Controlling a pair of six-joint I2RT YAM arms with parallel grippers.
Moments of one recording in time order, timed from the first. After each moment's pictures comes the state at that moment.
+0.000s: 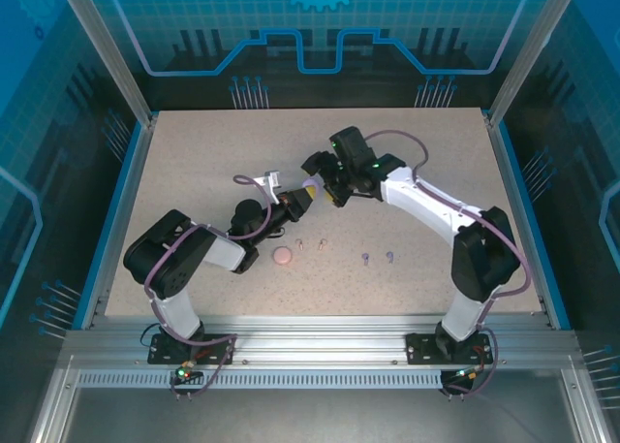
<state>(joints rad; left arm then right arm) -0.51 1.76 0.53 1.25 0.24 -0.89 0.58 1.72 1.44 -0.53 -0.19 1.28</state>
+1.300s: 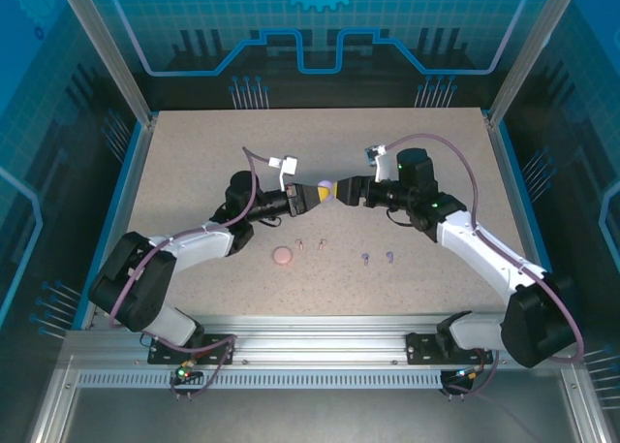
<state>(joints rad) -0.47 1.52 0.72 0.74 0.70 -0.85 0.41 1.30 0.93 -0.12 -0.56 0.49</state>
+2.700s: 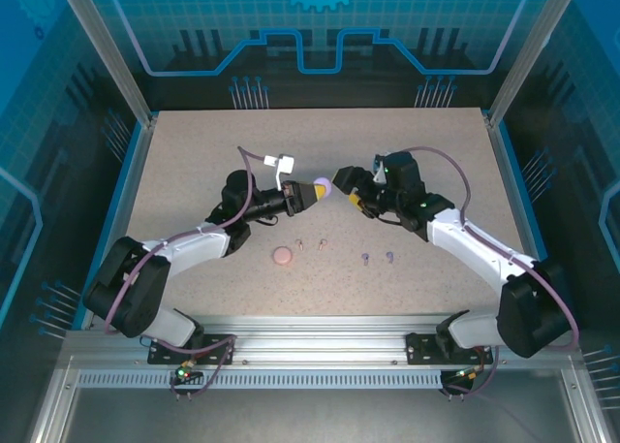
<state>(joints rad) -0.46 1.48 0.71 0.71 0.66 -0.76 0.48 1.35 0.95 -0.15 -0.33 1.13</state>
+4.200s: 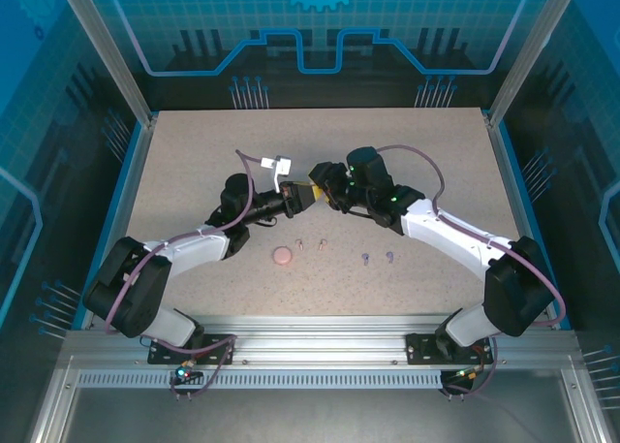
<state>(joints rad) -0.45 1.48 0.68 0.74 0.62 -0.72 0.65 1.49 1.10 -0.13 -0.16 1.37</state>
